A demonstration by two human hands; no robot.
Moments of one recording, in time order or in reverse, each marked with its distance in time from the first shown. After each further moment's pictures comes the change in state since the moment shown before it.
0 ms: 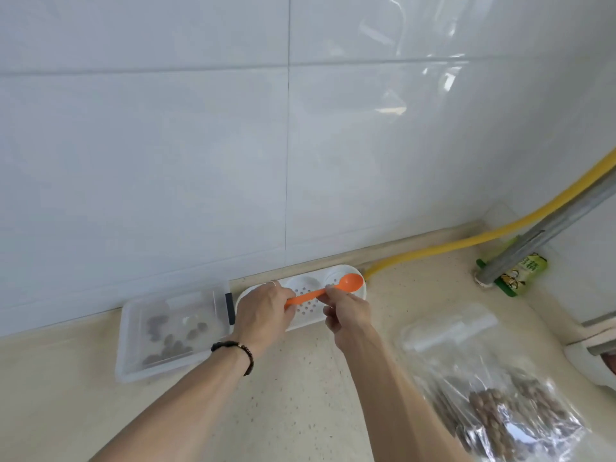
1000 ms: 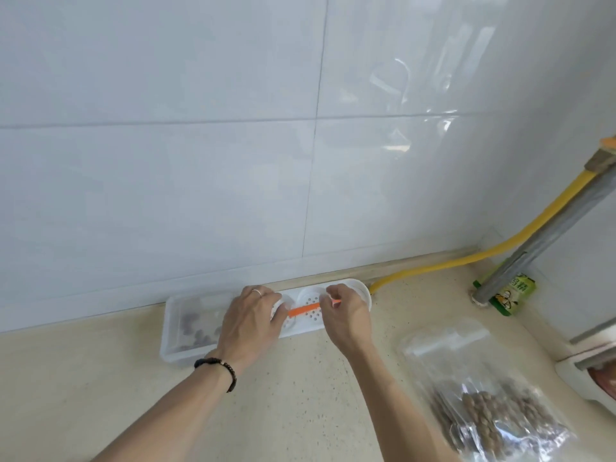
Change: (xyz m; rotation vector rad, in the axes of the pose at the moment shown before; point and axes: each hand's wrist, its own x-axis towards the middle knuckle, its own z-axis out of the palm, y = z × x) left_hand -0.062 -0.016 -0.048 -0.062 0.192 -0.035; right_hand -0.081 -0.003 0.000 -0.866 -0.053 -0.688
